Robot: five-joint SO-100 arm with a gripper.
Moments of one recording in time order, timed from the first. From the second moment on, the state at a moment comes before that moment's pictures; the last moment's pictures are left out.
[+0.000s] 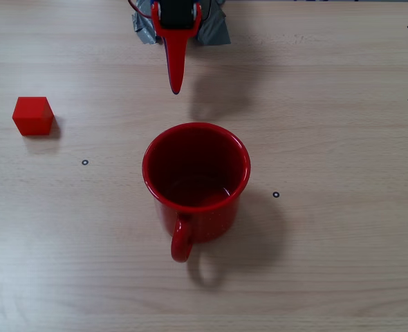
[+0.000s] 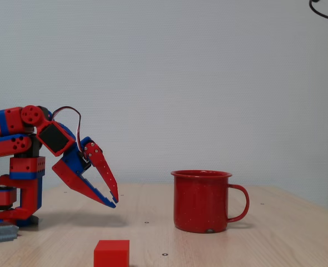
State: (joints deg) arm -4.1 187.8 177.8 57.6 -1.6
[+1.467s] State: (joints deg) arm -0.5 168.8 159.2 64.4 -4.0
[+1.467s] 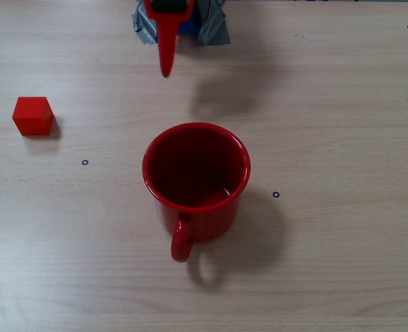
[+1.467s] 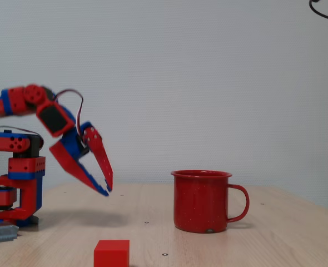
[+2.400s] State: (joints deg) arm 10.4 120.1 95.4 94.6 -7.6
